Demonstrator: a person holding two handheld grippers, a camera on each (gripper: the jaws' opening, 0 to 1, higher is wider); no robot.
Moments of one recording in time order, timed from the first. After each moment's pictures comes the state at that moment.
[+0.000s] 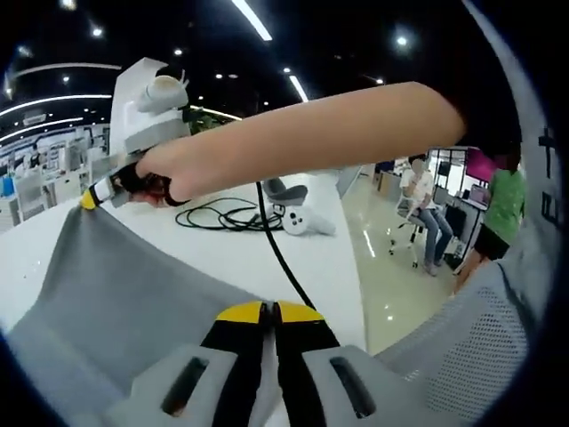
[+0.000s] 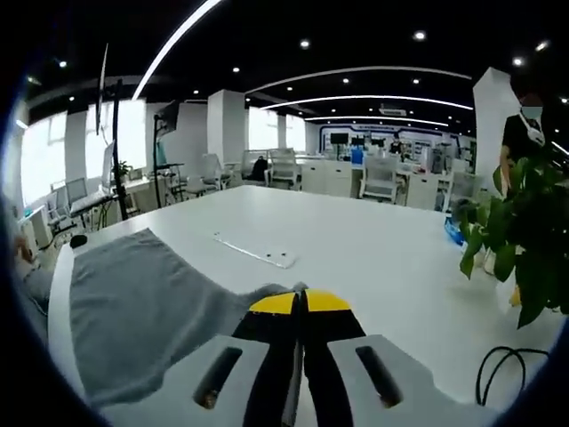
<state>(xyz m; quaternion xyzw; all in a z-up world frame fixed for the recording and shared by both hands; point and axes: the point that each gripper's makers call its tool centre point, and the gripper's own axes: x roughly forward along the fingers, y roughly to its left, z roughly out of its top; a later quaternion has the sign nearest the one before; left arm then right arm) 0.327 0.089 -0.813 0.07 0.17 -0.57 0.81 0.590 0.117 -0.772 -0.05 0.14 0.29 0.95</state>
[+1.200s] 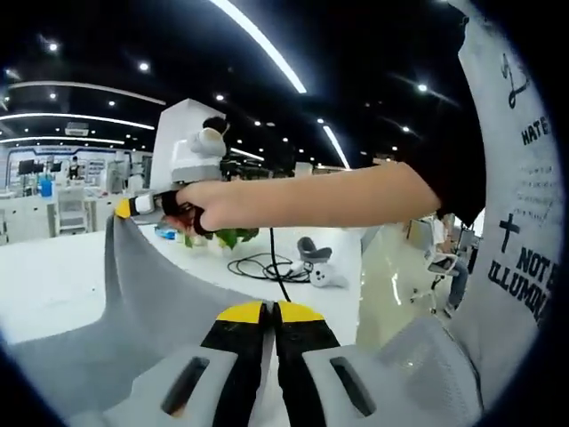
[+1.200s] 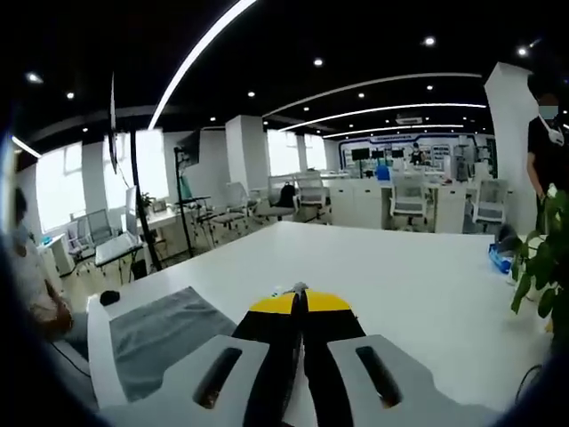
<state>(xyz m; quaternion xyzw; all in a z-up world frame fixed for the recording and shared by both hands) 0.312 0.228 -0.689 -0.01 0.08 -0.49 0.87 0.596 0.246 -0.664 0.02 0.11 0.34 0.93</state>
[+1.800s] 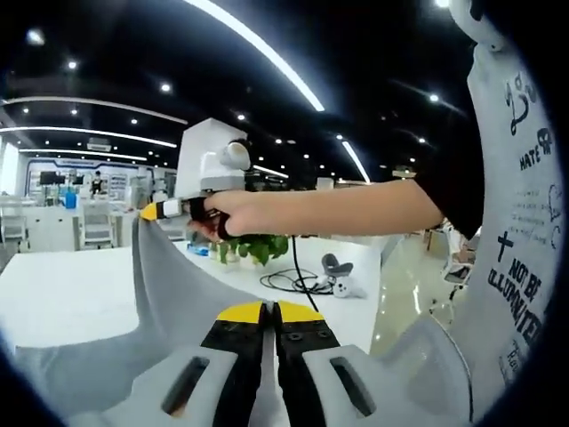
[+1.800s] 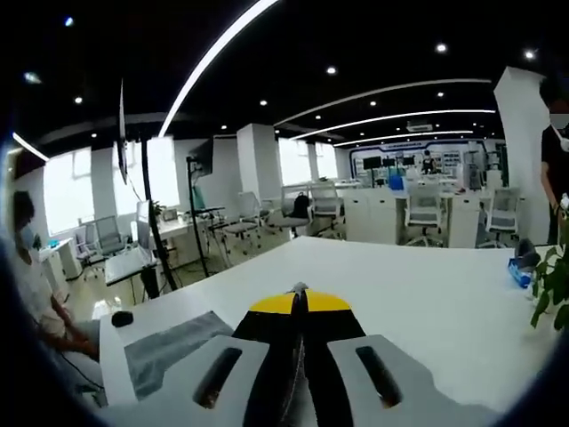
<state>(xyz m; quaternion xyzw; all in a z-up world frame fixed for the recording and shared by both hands) 0.314 0.323 -0.658 -0.02 0.05 -0.44 0.90 0.599 0.322 -0.624 0.03 0.09 0.35 0.93</state>
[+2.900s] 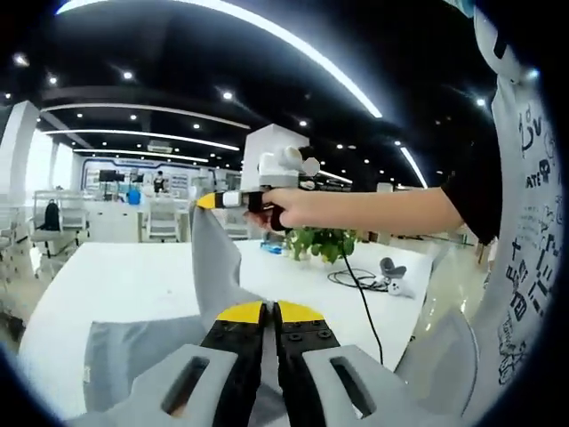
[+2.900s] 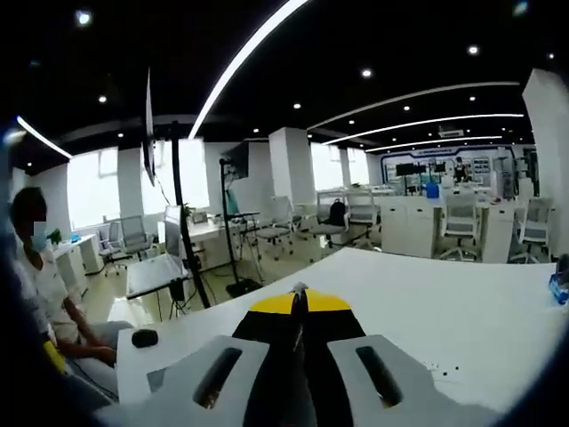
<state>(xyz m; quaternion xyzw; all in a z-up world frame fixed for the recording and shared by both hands) 0.304 0.488 -0.657 -0.04 0.06 -0.29 0.96 0.576 0.470 -0.607 0.02 0.07 0.43 0.90</state>
